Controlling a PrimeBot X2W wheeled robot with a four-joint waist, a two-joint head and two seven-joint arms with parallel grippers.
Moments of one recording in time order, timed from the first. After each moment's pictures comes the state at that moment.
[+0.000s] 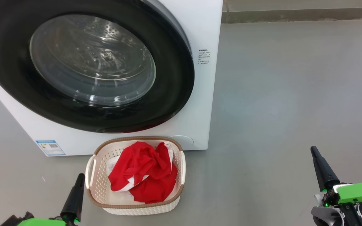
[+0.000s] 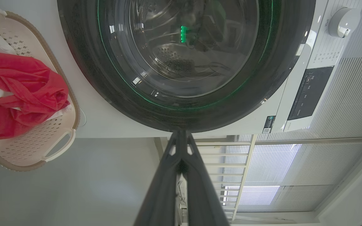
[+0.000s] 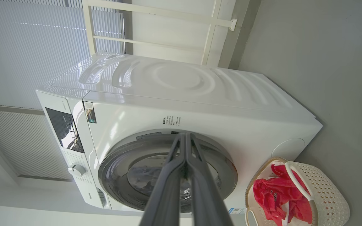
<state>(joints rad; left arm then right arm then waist) -0.07 0.04 0.08 0.27 -1.60 -0.12 0.11 -0.07 -0.05 -0.13 0.27 1.60 0.13 0.11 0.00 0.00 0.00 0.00</state>
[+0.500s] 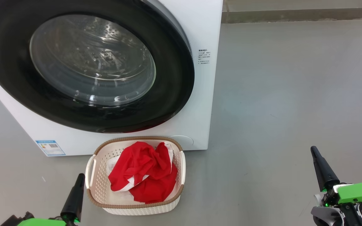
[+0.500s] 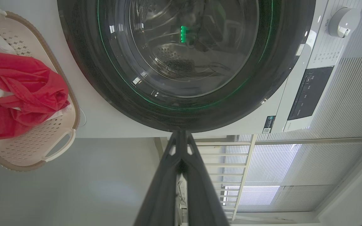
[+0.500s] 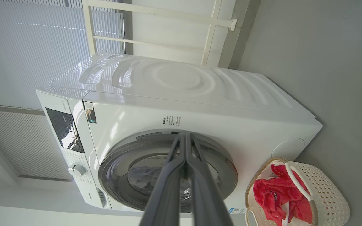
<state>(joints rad) -0.07 0.04 0.08 0.27 -1.60 -0.12 0.11 -0.07 -0.05 -0.13 0.27 1.60 0.13 0.11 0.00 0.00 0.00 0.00</state>
